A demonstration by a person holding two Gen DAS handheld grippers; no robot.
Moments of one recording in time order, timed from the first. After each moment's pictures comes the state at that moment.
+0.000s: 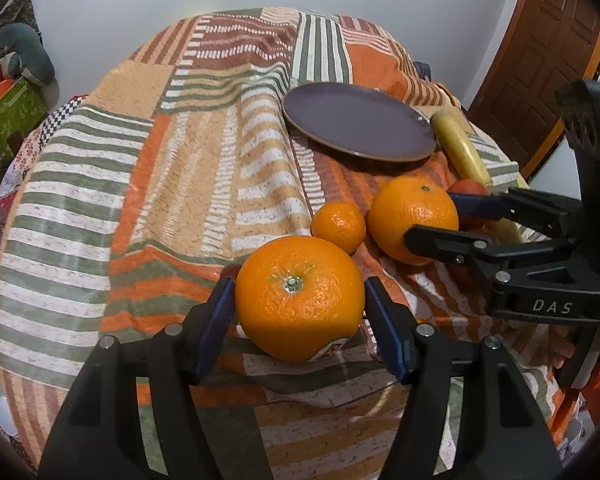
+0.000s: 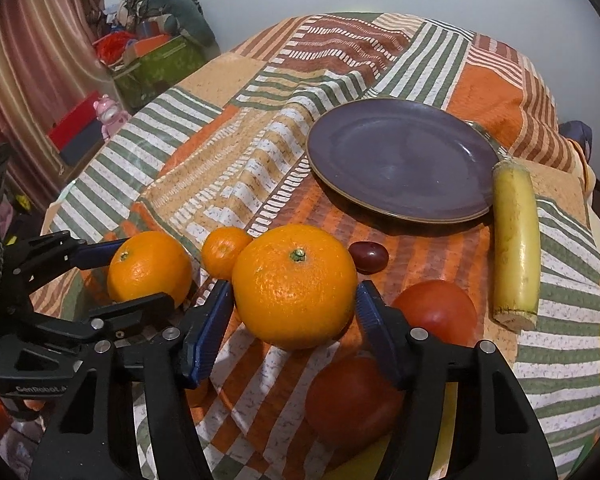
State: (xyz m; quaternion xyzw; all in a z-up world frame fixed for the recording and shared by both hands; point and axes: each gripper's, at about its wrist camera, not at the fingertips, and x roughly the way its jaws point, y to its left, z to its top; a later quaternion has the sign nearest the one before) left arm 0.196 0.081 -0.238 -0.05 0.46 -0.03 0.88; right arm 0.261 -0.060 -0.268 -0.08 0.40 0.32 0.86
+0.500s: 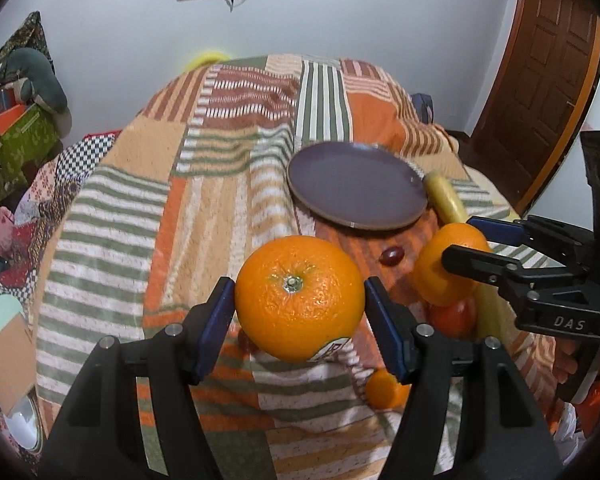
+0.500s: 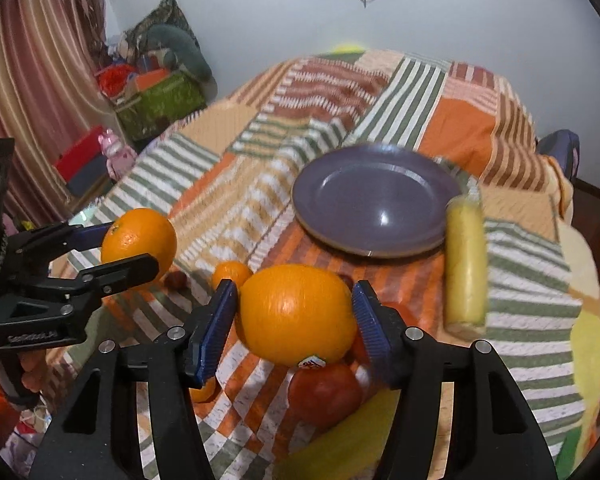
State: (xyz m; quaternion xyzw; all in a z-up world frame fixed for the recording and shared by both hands) left arm 0.208 0.080 -0.184 -0.04 0.41 -0.02 0.91; right arm 0.251 -0.087 -0.222 -0.06 0.34 0.31 0.88
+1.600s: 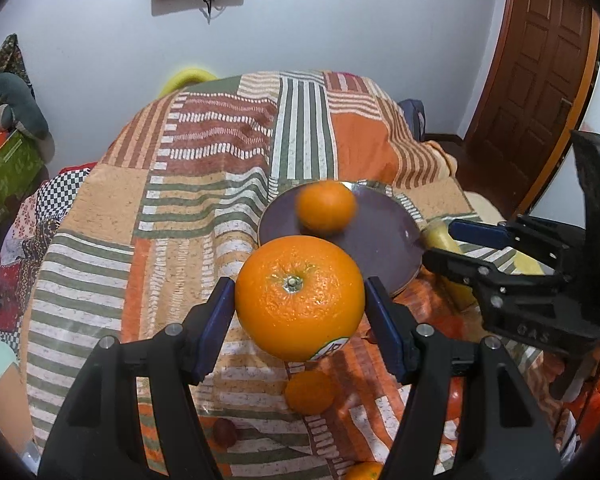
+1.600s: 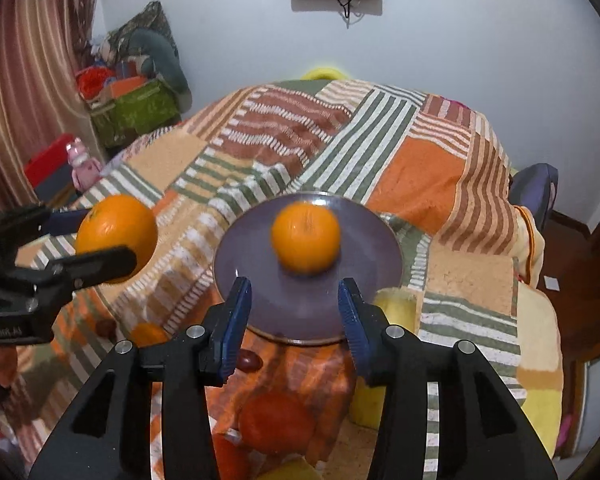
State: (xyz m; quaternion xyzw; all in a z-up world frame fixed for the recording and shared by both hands) left arm 0.290 0.056 -0.183 -0.02 0.41 -0.03 0.91; right arm 0.314 -0.097 -0.216 -0.10 0.32 0.28 0.90
